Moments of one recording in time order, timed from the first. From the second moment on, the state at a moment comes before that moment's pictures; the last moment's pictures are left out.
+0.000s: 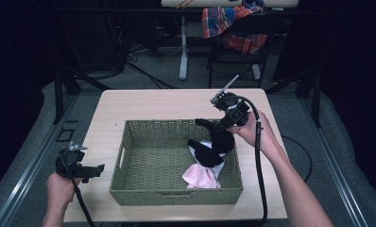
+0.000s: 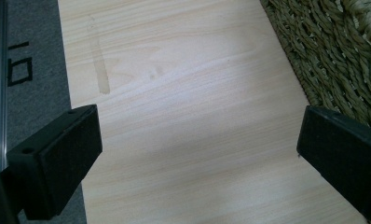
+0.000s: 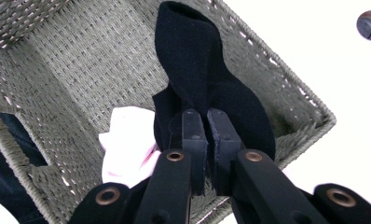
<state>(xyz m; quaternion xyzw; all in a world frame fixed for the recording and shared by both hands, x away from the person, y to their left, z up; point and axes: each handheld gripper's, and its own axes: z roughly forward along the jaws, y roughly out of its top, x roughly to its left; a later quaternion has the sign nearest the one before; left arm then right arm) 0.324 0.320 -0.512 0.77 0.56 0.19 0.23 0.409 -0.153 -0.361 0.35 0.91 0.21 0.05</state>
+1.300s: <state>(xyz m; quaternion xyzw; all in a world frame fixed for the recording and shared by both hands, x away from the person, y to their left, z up) 0.324 0.322 -0.516 0.77 0.56 0.18 0.23 0.429 -0.134 -0.294 0.35 0.91 0.22 0.06</state>
